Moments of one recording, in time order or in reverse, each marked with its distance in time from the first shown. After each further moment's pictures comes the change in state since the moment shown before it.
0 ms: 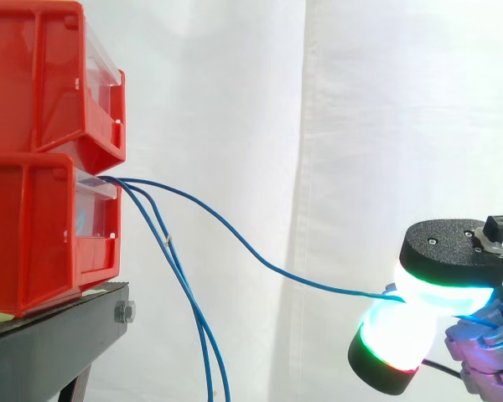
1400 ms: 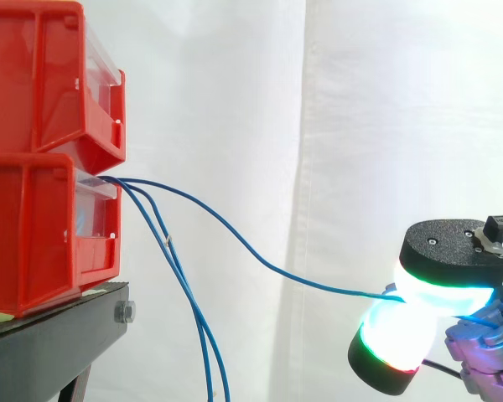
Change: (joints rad) arm 0.000 0.000 0.000 0.000 0.000 0.000
